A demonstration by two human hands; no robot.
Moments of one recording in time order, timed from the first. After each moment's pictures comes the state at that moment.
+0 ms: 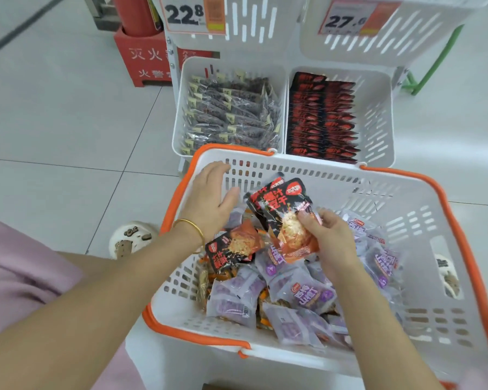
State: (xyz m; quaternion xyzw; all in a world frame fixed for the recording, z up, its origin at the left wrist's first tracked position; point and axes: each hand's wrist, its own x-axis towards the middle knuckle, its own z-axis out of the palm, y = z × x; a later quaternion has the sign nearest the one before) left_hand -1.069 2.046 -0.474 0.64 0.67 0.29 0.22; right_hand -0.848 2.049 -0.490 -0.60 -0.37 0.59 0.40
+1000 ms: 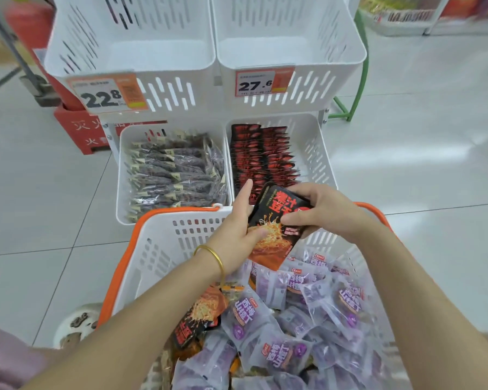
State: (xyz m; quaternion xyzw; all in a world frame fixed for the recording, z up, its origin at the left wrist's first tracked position) left_hand -0.961 2.110 -0.429 0.65 0.52 0.30 0.46; right_hand -0.773 2.151 -0.399 -0.51 -0.64 0.52 0.23
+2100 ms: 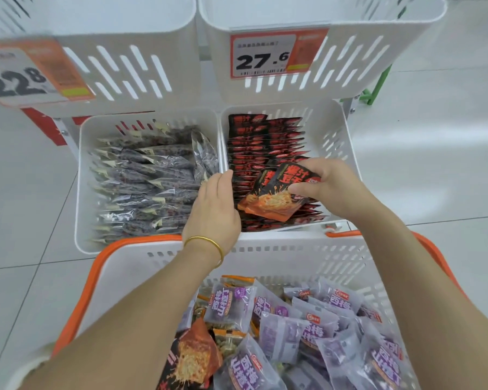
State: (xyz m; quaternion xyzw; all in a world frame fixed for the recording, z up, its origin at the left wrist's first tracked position) left_hand -0.976 2.238 -0.493 0.71 0.66 0.20 0.12; right_hand -0.777 2.276 -0.441 -0.54 -0.71 0.37 0.26
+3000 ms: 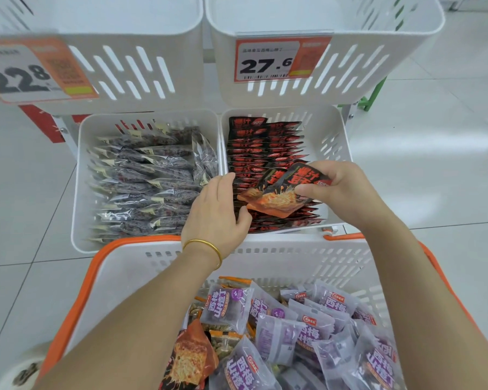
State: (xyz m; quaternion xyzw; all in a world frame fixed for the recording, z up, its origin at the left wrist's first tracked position) left_hand -0.977 2.236 -0.491 0.71 0.65 0.24 0.12; right_hand -0.772 2.266 -0.433 -0.53 -0.68 0.39 0.32
